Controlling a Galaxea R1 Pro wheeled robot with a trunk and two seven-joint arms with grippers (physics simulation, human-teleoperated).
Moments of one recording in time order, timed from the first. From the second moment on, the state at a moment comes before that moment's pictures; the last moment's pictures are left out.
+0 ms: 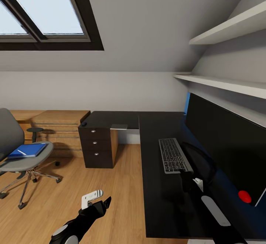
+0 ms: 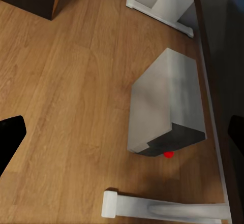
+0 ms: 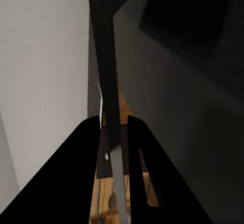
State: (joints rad) left arm -0.01 0.08 -0.30 -1.59 0.70 0.45 0.36; right arm -0.41 -0.12 0.04 -0.86 -1.59 0.11 0.07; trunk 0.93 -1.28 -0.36
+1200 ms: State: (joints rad) left arm -0.01 0.08 -0.30 -1.59 0.70 0.45 0.36; right arm -0.41 -0.12 0.04 -0.86 -1.58 0.11 0.08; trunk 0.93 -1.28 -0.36
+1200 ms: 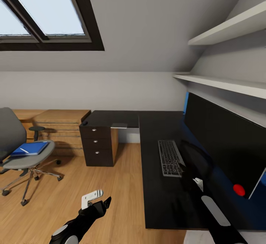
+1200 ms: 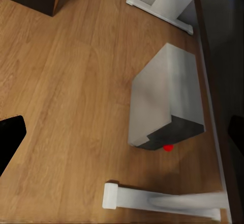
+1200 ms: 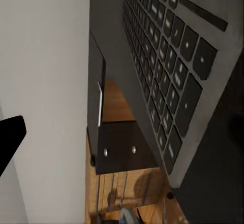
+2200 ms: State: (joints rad) left arm -0.01 0.08 -0.29 -1.59 0.69 0.45 0.37; right arm -0.41 -0.09 0.06 -0.90 -1.45 0.09 0.01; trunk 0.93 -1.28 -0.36
